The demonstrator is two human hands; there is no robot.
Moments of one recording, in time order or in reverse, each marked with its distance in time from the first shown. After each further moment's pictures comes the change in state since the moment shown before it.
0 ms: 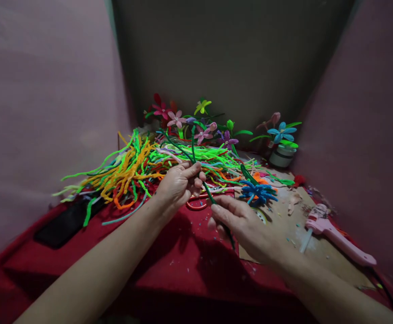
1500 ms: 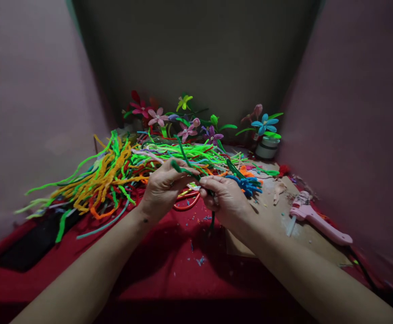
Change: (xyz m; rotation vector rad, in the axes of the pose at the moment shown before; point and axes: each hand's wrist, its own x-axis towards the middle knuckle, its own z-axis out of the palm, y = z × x) left_hand -0.007 -0.007 -0.003 0.916 -0.068 0.842; right_hand 0.040 0.001 -0.011 0.612 0.180 -0.002
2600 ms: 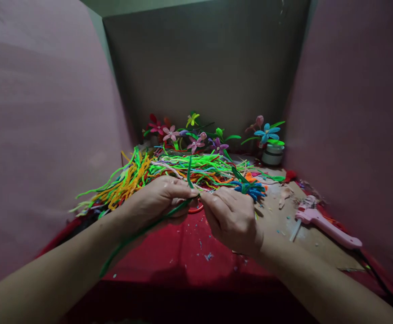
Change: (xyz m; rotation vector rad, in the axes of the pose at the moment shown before) left_hand 0.014 0.083 -0.034 -0.524 -0.453 -0.972; right_hand -0.048 -0.013 0.003 -1.385 -0.003 -1.517
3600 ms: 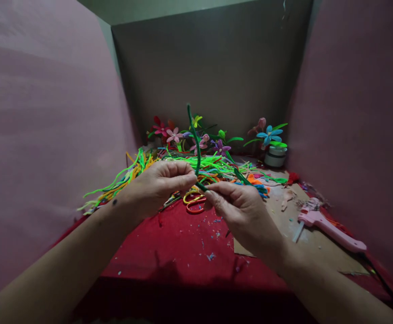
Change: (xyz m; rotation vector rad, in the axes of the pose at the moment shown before) left_hand -0.006 0.017 -0.007 0.497 0.126 0.398; right_hand 0.026 -0.012 -0.024 0.702 -0.185 0.779
